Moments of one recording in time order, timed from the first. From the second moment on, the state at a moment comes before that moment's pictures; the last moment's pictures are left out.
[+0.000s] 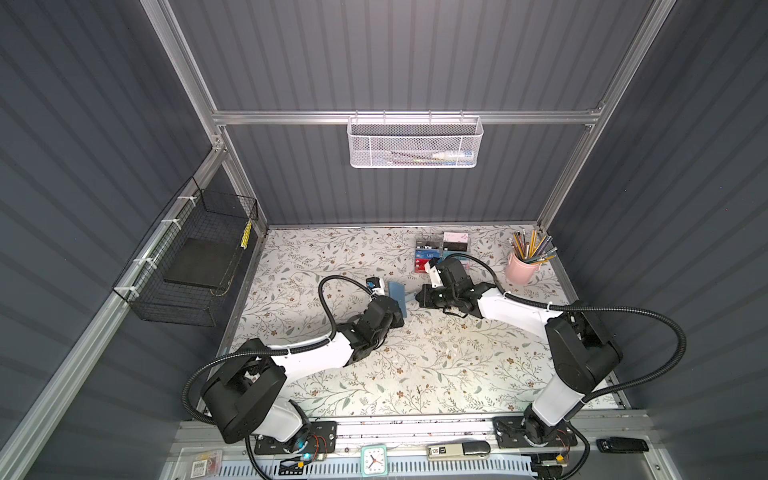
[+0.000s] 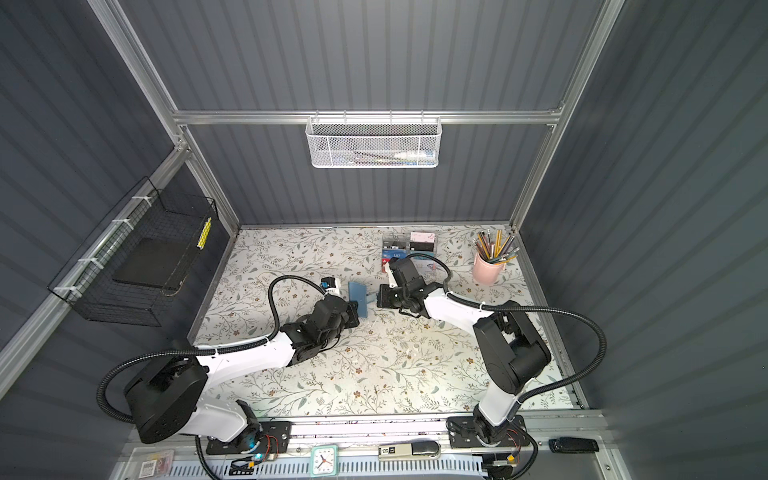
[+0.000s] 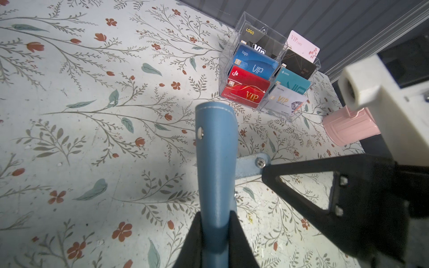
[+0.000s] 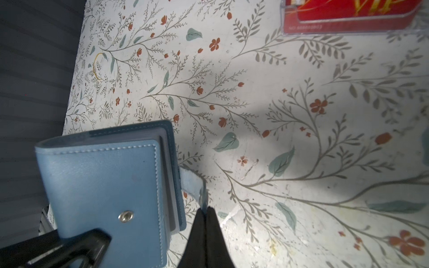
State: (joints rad) left arm -0.87 1.45 0.71 0.16 -0.35 -0.77; right arm 0.59 1.69 1.04 -0.14 -0.23 0.57
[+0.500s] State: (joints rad) left arm -0.88 1.58 0.77 0.13 -0.36 -0.78; right arm 0.59 1.72 1.04 -0.18 -0.22 0.57
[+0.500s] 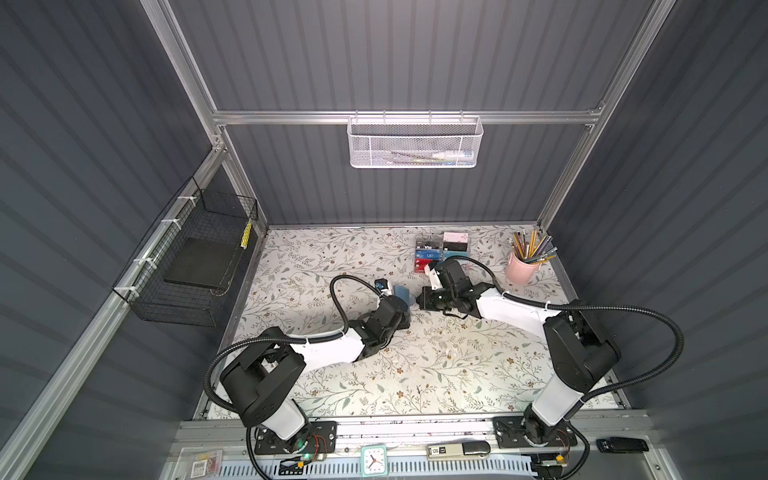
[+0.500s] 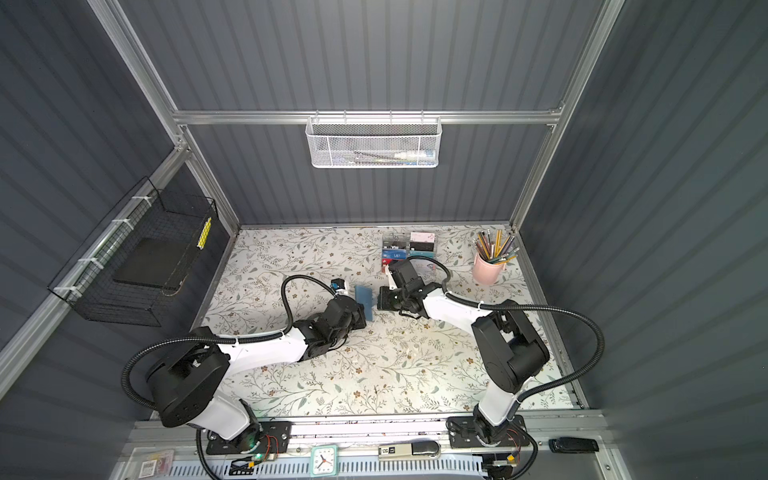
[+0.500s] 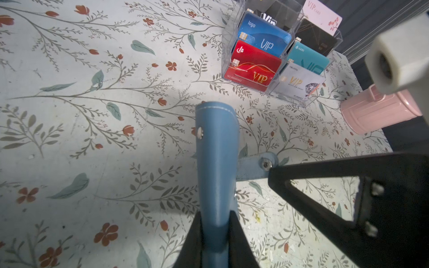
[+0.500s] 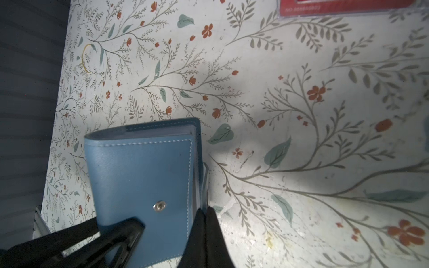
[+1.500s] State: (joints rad) left arm -0.87 1.74 0.93 0.05 -0.36 -0.80; right arm 0.52 1.75 1.02 -0.17 -0.23 0.61
